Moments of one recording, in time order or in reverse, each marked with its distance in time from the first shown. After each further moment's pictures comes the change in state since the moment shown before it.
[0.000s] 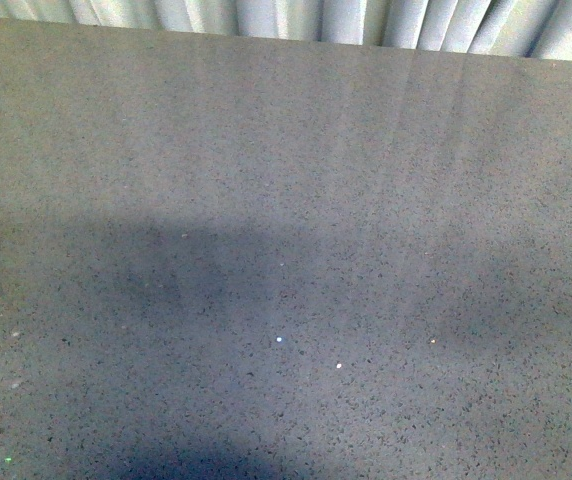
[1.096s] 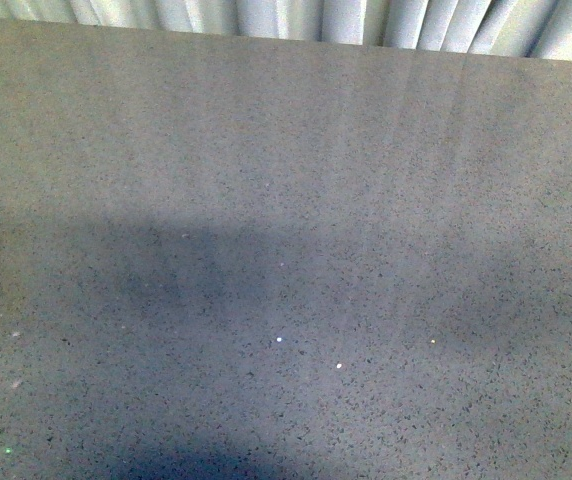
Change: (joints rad) left arm -0.014 0.061 0.021 0.031 -0.011 -0.025; right arm 0.000 0.000 0.000 0.000 0.000 0.000
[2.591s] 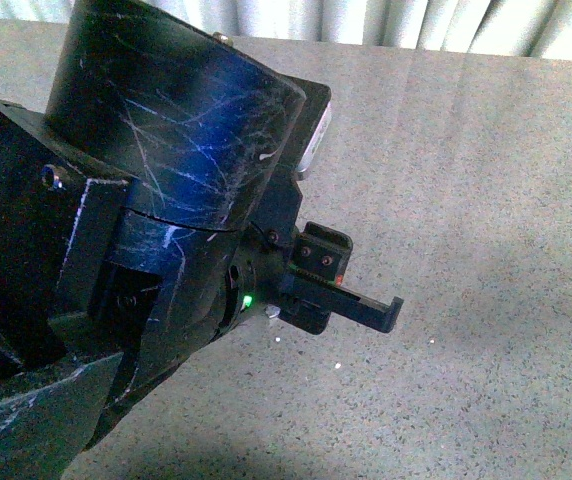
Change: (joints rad) left arm -1.009 0.219 0.333 -0.120 -0.205 -0.246; right arm 0.000 0.000 0.000 0.000 0.000 0.000
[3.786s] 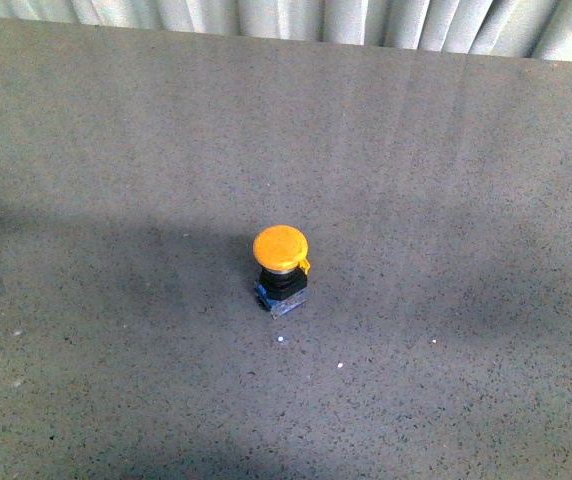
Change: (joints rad) left arm 0.664 -0.973 -0.510 0.167 0.108 0.134; right arm -0.105 0.521 0.307 -0.332 -0.360 0.085
